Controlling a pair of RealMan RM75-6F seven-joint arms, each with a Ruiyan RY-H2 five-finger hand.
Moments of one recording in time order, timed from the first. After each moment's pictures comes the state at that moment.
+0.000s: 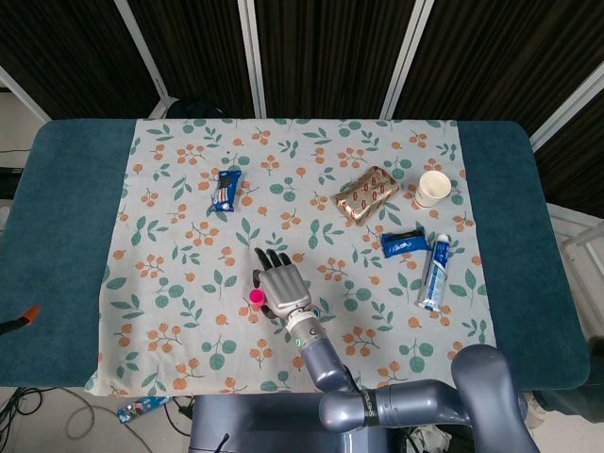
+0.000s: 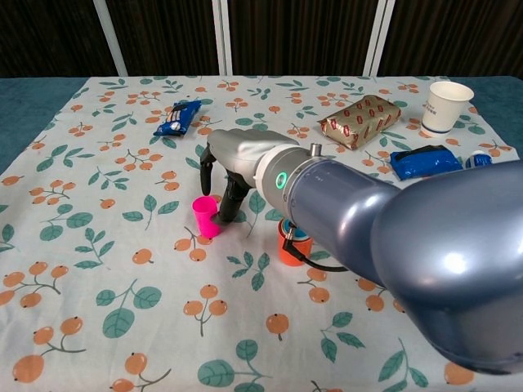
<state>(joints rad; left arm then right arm) -0.09 -1.09 -0.15 -1.68 1.26 1.45 0.03 1.08 -1.96 0.34 -1.53 -0.55 1.16 -0.80</state>
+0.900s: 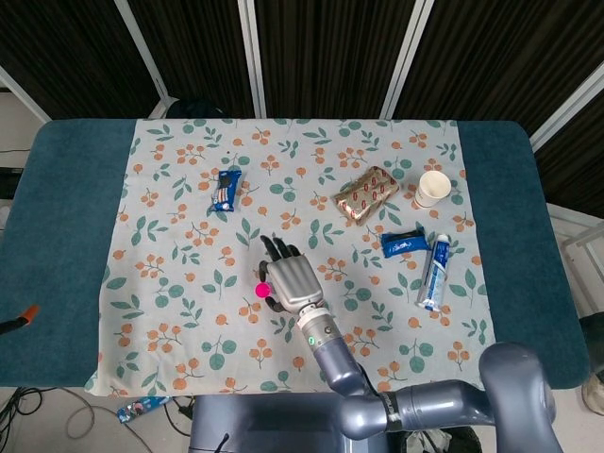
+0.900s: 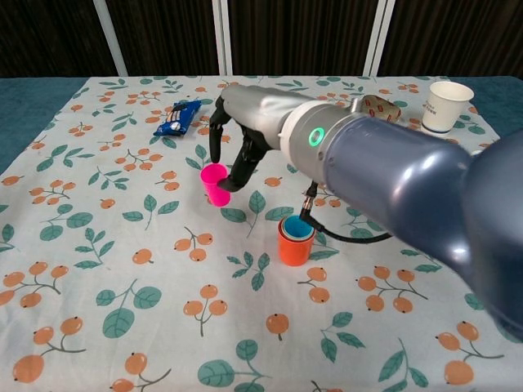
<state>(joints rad) -0.08 -1.09 -0.15 -1.68 1.26 1.46 0.02 1.02 -1.82 0.35 -1.73 -0.62 1.23 -0.79</state>
